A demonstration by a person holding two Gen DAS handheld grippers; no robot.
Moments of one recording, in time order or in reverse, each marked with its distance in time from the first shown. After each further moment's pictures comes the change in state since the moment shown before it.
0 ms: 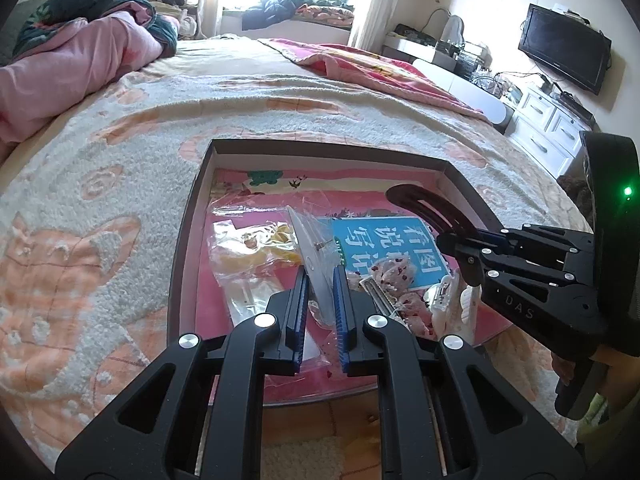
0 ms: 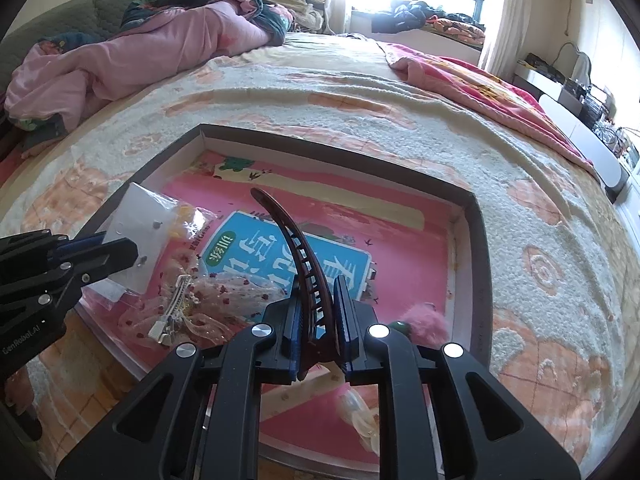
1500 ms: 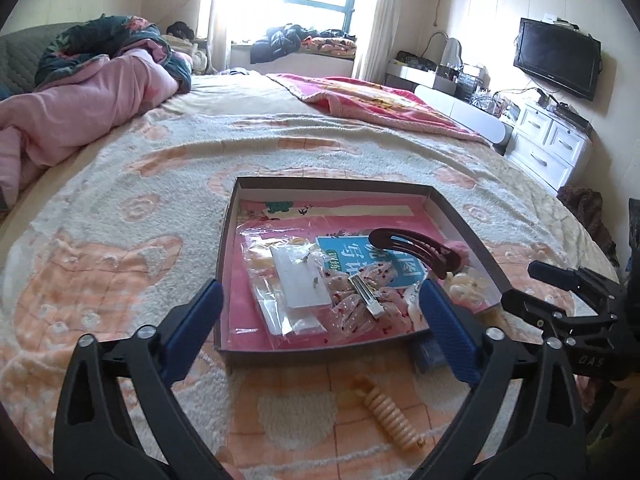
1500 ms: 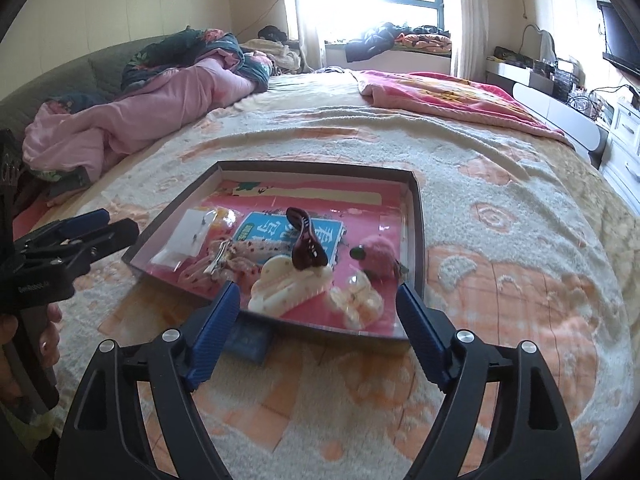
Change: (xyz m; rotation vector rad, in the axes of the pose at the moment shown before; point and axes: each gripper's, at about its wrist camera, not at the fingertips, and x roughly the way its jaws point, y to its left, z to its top) left arm -0.068 -0.013 -0.012 0.027 -0.125 0.051; right arm -0.105 -0.021 -0.071 0.160 -0.149 0.041
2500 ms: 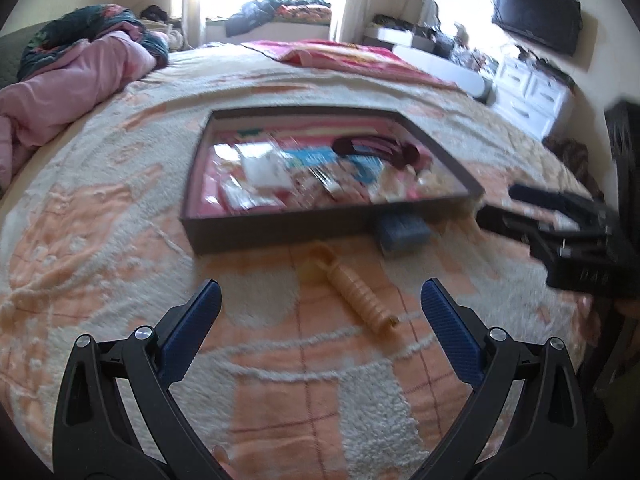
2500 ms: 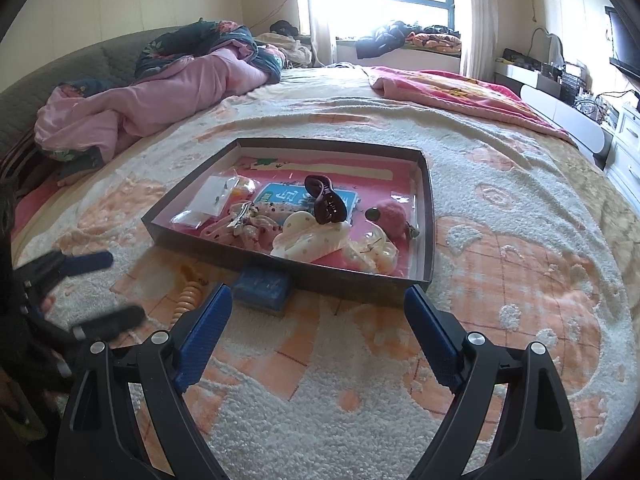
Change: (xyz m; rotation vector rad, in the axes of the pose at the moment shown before) left arm -0.014 -0.026 -0.074 0.095 0.140 -0.038; right arm -0.016 0.015 -0.031 -0.032 0.019 0.020
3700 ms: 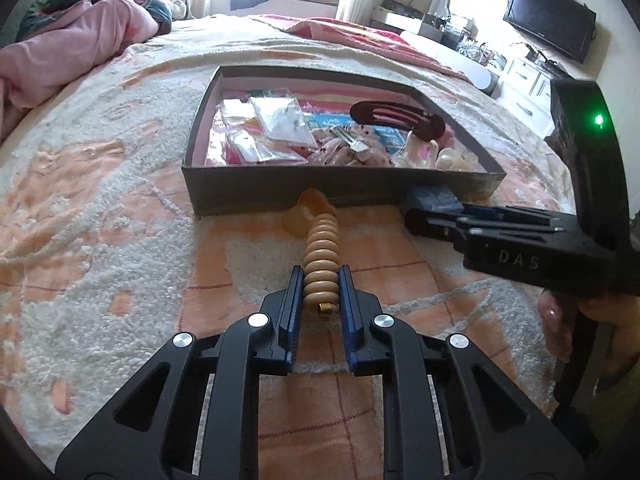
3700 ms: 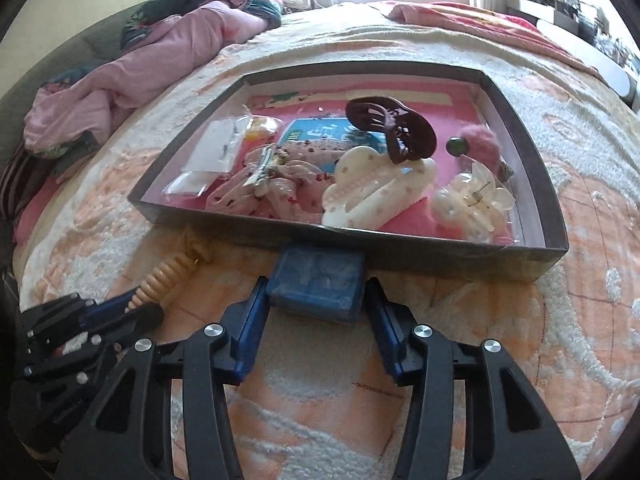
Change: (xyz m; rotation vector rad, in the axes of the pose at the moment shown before) left arm 0.015 0.026 -0.009 -0.079 0.057 -0.045; right arm 0.081 0.033 0.002 0.100 0.212 0.093
